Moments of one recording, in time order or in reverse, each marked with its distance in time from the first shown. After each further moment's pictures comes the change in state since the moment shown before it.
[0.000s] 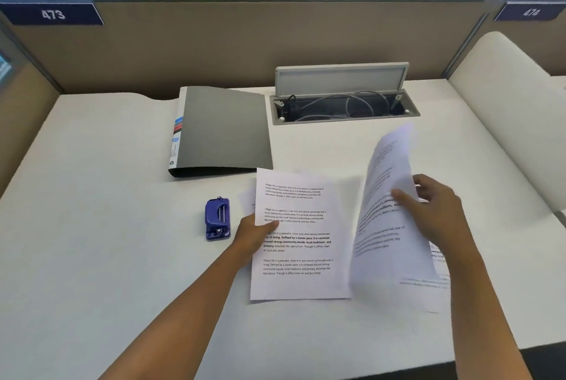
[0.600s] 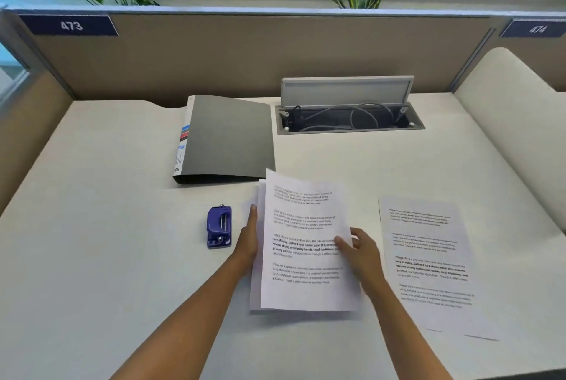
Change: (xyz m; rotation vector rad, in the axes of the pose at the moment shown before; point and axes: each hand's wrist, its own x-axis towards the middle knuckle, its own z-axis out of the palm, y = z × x) left_hand 0.040 -0.034 -0.018 -0.238 0.002 -0.156; right_hand -0.005 0.084 0.135 0.230 -0.209 0.227
